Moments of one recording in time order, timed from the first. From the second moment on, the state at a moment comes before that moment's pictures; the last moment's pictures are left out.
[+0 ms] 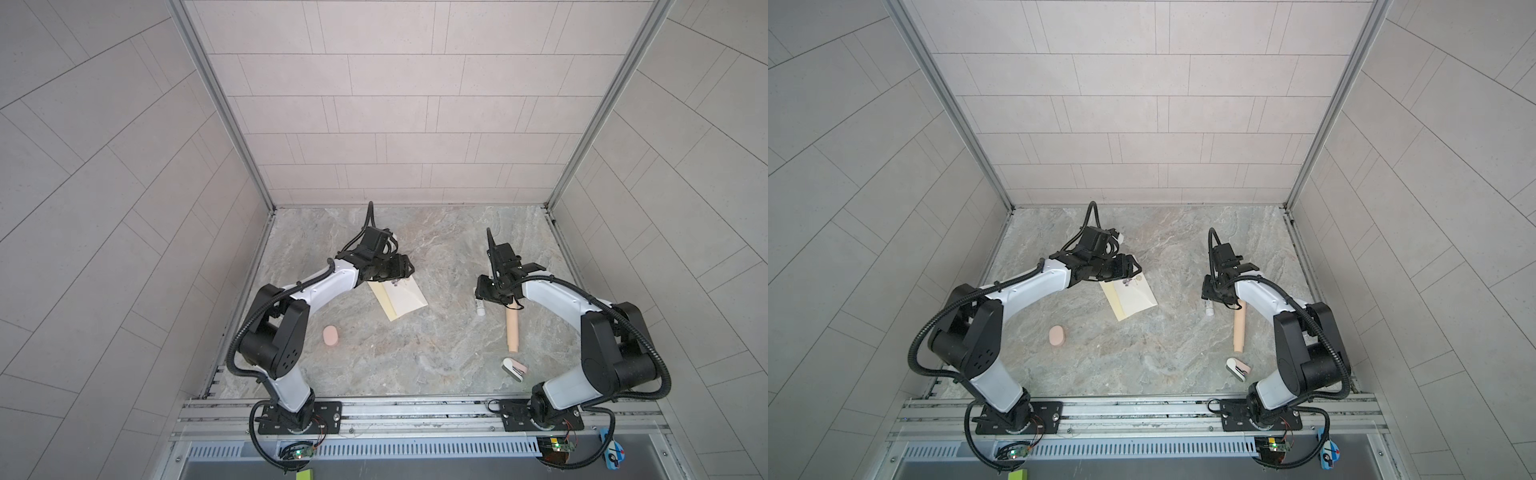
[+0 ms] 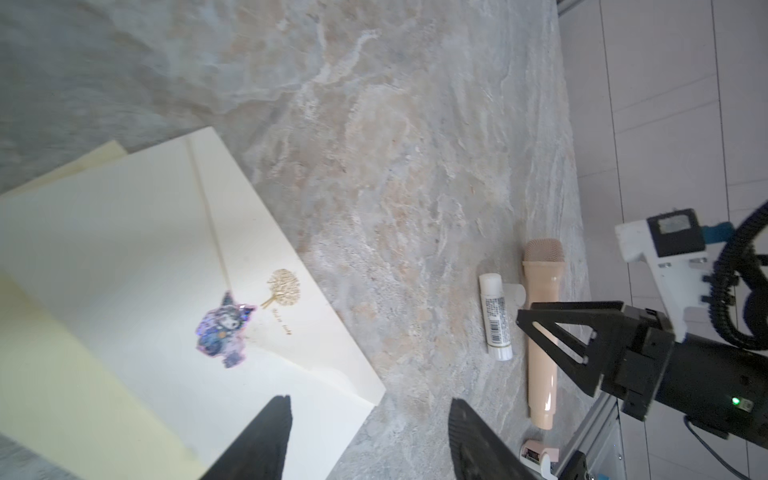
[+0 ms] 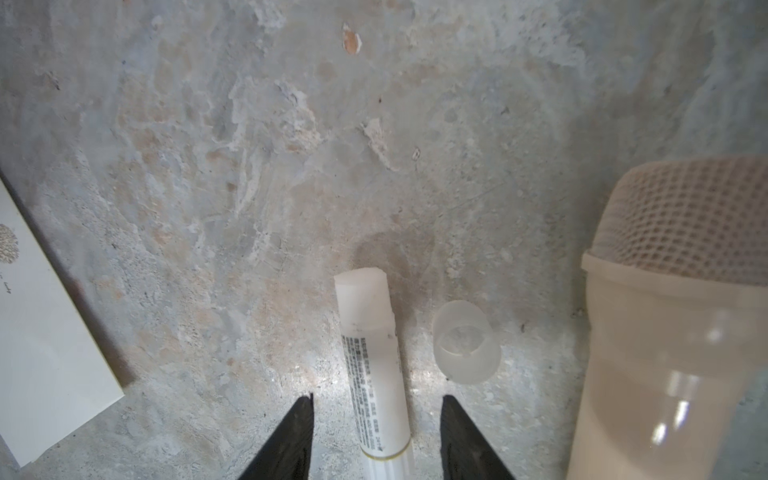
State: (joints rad) left arm -0.52 1.72 1.17 -0.27 0.37 -0.57; right arm 0.21 1.51 0.91 -0.58 -0.06 0.47
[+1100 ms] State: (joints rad) left arm -0.61 1.94 1.28 -0.08 0.62 -0.77; right arm 0.30 1.48 0.80 -0.35 -0.49 0.45
